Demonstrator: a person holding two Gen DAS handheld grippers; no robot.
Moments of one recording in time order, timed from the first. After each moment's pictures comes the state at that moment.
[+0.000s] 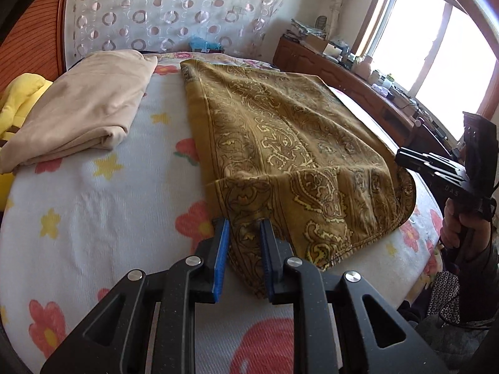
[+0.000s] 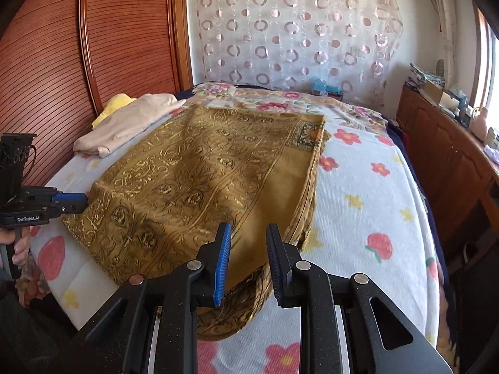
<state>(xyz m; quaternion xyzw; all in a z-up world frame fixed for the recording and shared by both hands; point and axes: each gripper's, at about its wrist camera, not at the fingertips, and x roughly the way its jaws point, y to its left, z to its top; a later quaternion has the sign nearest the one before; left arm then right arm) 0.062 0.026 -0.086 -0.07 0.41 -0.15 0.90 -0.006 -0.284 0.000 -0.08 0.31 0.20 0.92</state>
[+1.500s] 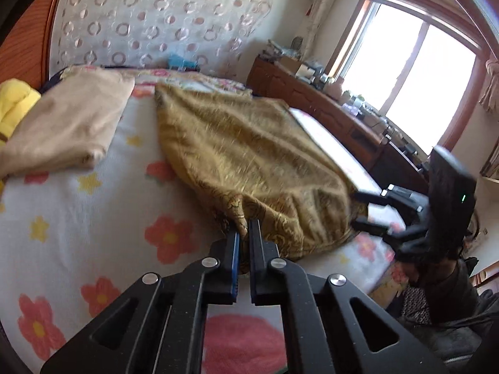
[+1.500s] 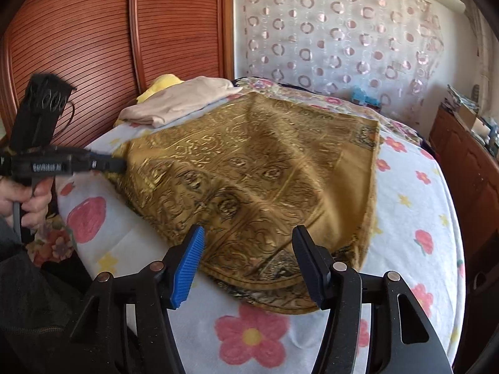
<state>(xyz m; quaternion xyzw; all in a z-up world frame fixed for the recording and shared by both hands) 0.040 0.022 -0.050 -0.11 0.35 -0.22 0.90 -0.026 -0.236 -0.014 -0.13 0.30 0.28 0.90</state>
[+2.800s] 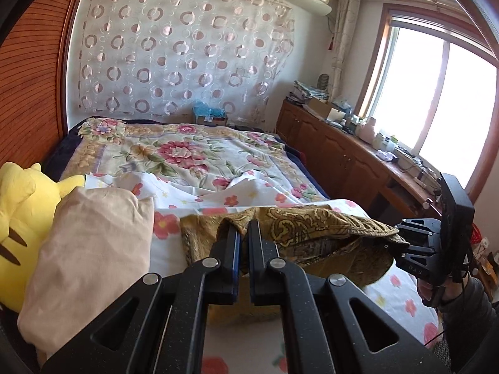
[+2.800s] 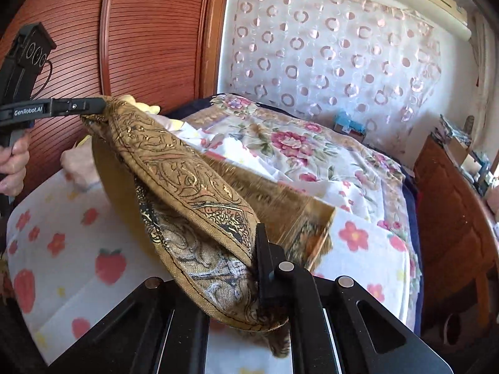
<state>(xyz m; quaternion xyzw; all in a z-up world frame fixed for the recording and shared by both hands) 0.216 0.036 0.027 -0.09 0.29 -0.13 0.94 0.163 -0.217 0.046 -0.16 0.27 0.25 0.92</state>
